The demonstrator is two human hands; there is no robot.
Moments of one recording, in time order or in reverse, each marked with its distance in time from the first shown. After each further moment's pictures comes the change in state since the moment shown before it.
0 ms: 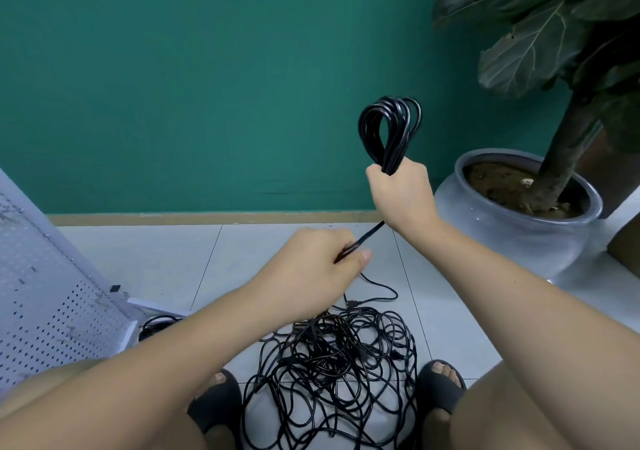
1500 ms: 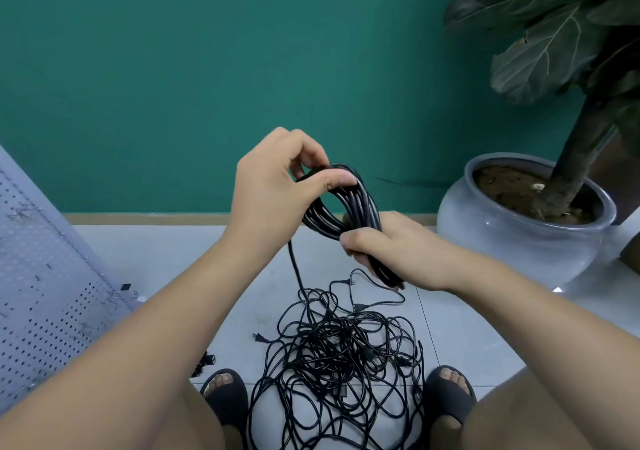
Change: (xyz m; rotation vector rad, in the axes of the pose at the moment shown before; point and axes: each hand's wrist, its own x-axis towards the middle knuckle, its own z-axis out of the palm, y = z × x) left_hand 0.028 -0.009 -0.060 -0.177 0.672 0.172; right_hand -0.065 -0.023 -0.032 0.052 -0.810 -0.215
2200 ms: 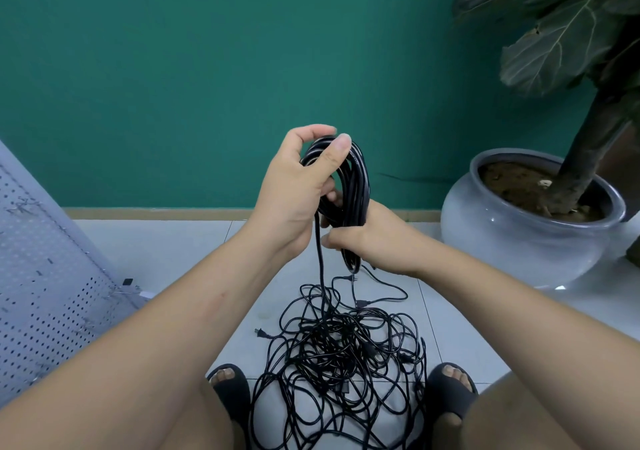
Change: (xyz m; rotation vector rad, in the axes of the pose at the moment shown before) left_hand 0.005 -0.002 0.030 -0.740 -0.066 -0.513; right_hand 0.038 -0.001 0.024 0.139 0.128 0.037
